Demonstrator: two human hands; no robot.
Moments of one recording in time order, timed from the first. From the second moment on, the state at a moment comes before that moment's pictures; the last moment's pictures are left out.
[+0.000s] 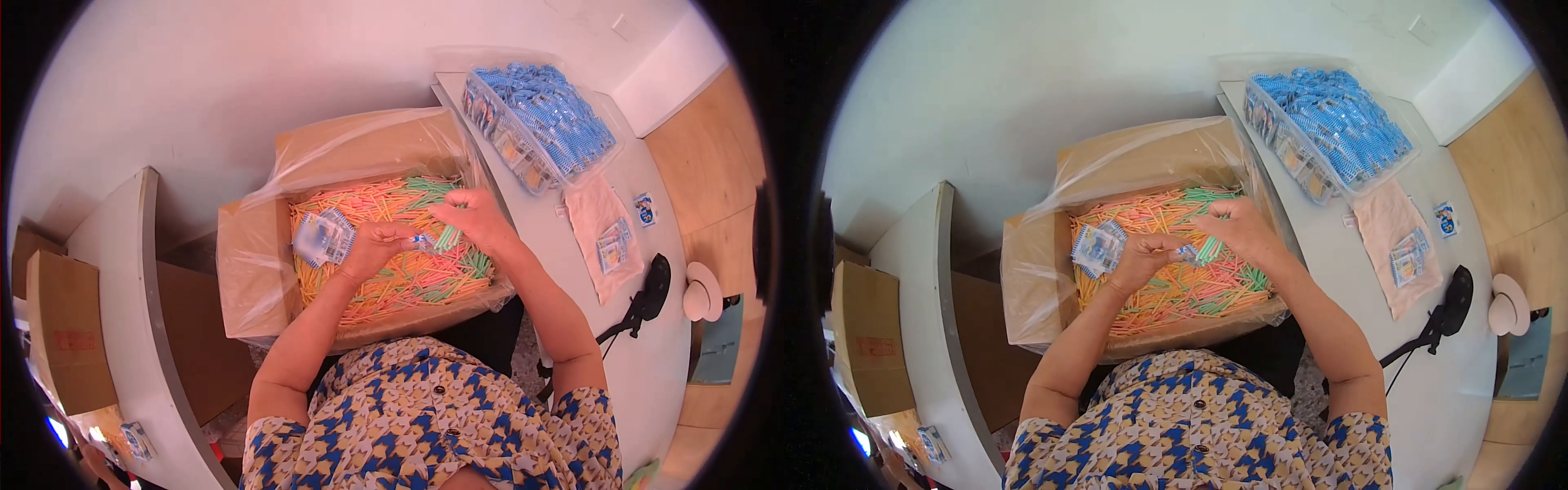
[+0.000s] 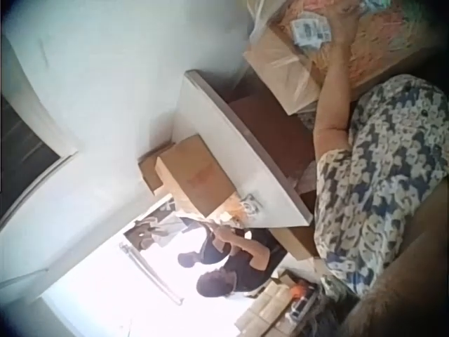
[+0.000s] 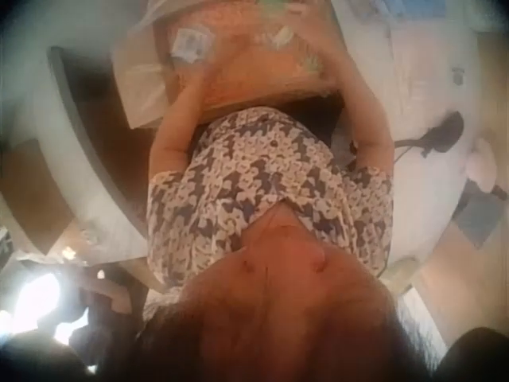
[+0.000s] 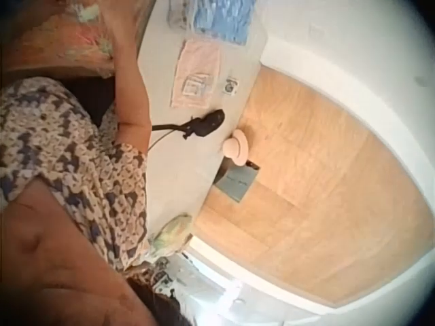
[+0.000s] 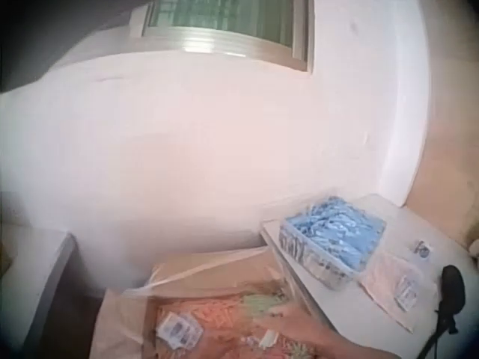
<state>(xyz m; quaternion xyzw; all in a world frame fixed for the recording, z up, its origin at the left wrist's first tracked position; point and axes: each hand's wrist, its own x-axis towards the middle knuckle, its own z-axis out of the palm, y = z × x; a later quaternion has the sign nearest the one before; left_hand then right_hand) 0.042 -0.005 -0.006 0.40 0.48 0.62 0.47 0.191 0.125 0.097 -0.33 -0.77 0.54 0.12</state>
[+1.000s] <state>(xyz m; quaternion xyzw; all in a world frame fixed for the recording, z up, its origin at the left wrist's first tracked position) 0.043 -0.009 -0.005 0.34 0.46 0.68 0.45 0.210 0.096 0.082 -0.09 -0.92 0.25 0.29</state>
